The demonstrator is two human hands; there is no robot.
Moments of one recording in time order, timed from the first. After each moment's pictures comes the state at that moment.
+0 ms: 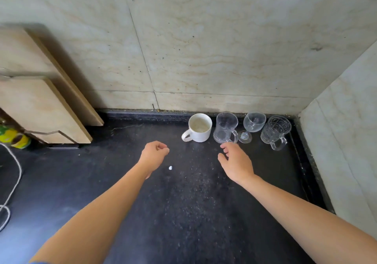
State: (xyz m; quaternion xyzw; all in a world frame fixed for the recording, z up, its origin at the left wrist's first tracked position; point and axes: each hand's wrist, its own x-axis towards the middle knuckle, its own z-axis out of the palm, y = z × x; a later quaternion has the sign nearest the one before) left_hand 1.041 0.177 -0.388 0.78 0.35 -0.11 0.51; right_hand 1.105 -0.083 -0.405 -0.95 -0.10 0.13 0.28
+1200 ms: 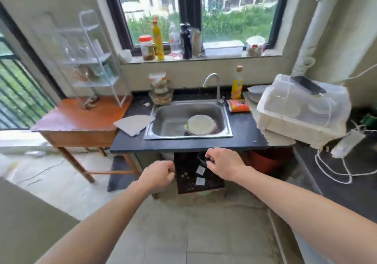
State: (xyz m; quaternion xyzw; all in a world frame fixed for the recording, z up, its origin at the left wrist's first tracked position) left_hand 0.081 0.251 -0.261 0.64 0.74 0.06 0.18; right_hand 0.305 0.344 -0.262 -0.45 -0.88 0.13 0.09
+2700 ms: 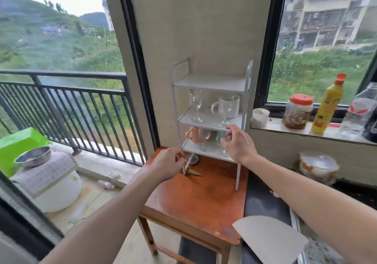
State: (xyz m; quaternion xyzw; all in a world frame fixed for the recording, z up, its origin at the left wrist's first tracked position) left_hand -0.617 0.487 -0.152 0.49 0.83 0.25 0.09; right_hand -0.444 0.655 -0.150 -0.39 -0.84 0.24 0.30
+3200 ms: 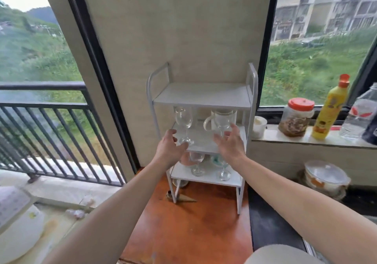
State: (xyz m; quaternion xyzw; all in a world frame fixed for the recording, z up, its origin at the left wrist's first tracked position) left_hand -0.714 0.669 -0.147 0.43 0.78 0.41 0.18; right_hand -0.545 0.762 -0.162 -0.50 -0.64 0.42 0.41
